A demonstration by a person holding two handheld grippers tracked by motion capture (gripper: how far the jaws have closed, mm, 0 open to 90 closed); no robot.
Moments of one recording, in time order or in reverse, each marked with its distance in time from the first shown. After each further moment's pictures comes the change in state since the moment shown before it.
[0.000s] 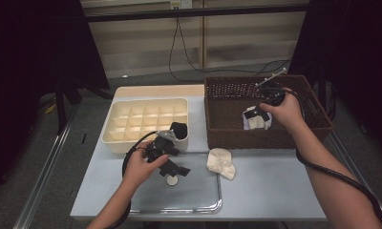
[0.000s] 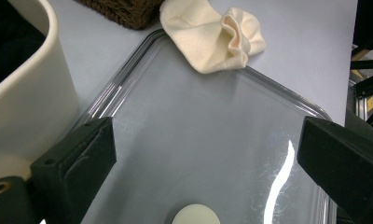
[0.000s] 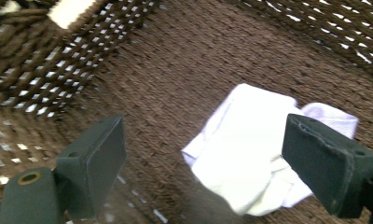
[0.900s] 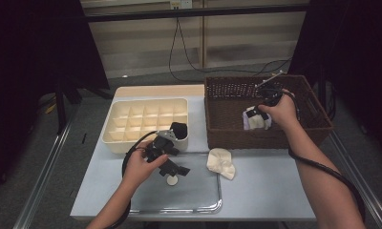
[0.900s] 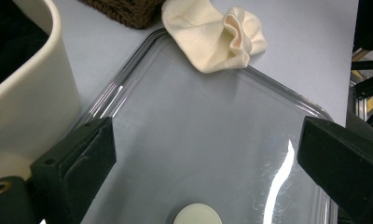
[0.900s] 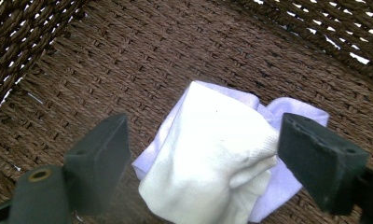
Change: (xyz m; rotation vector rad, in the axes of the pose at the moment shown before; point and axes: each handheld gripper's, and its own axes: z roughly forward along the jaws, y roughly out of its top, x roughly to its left) left arm 0.001 0.000 0.000 0.010 0.016 0.002; right arm -0.024 -0.001 0.030 0.031 -0.092 0.033
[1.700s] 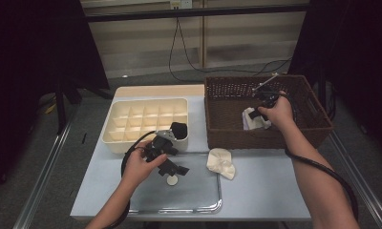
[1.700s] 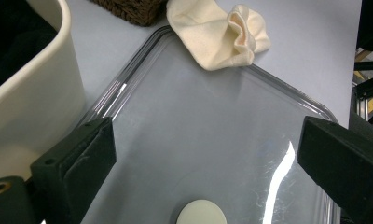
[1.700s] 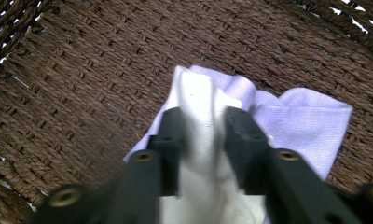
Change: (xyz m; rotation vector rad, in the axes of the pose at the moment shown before) left arm 0.003 -0.002 -0.001 -0.016 -0.014 -0.015; right arm -0.002 -0.001 0.016 0.069 0.020 -0.020
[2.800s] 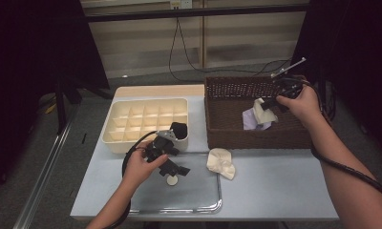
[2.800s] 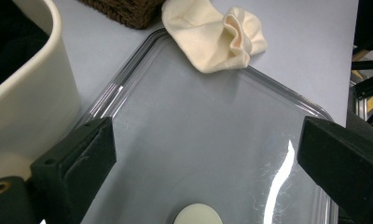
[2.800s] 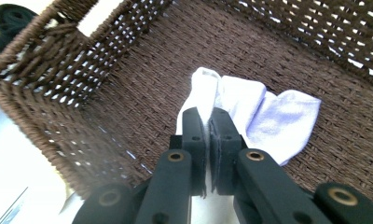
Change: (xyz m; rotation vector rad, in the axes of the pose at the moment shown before) left arm -0.003 0.002 0.001 0.013 0.012 0.015; right arm 0.003 -0.007 -0.093 -0.101 0.122 0.018
